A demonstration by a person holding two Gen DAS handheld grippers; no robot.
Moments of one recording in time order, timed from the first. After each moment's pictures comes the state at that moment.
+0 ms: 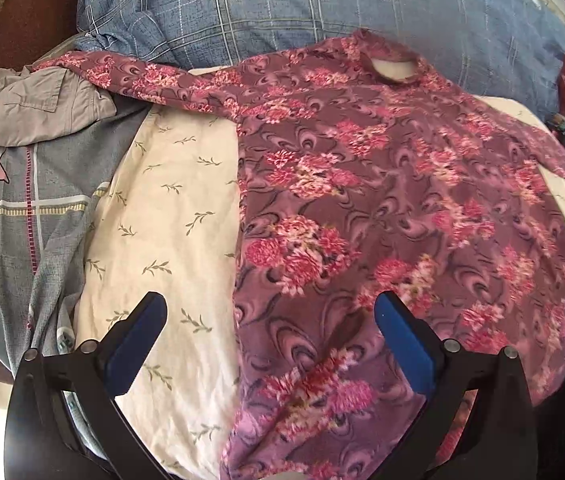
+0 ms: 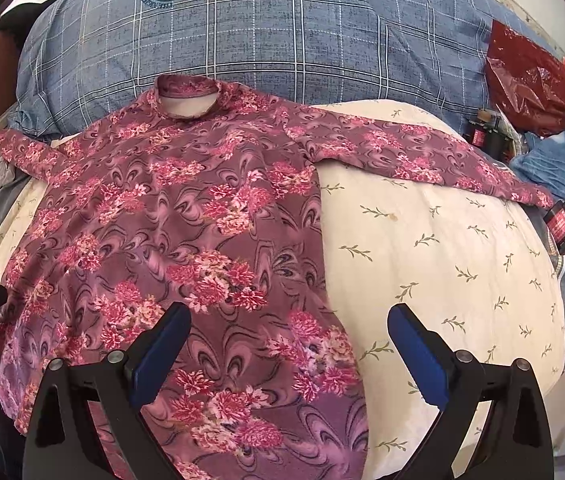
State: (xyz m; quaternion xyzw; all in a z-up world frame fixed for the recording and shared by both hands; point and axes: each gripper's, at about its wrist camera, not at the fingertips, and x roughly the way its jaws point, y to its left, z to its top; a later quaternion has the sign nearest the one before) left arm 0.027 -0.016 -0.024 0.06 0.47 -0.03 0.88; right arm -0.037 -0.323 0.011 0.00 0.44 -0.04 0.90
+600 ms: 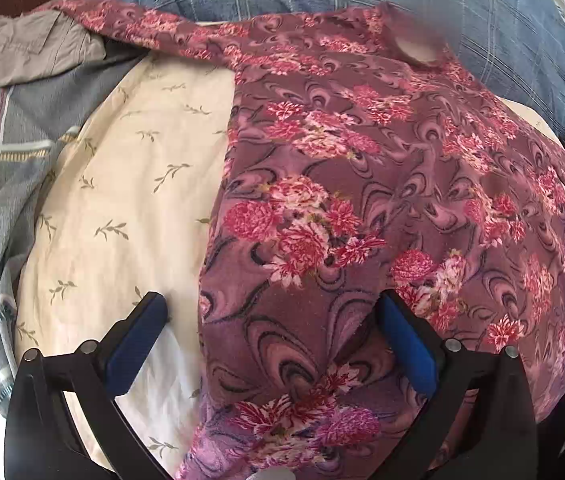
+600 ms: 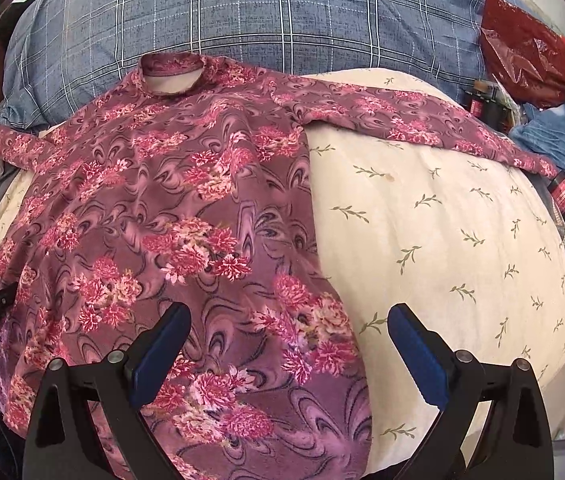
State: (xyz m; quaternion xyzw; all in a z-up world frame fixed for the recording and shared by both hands) left arm 0.035 -0.014 -0.057 -0.01 0.50 -0.03 0.86; right arm -0.040 -0.330 -0.011 0.04 0.47 -0.08 0.88
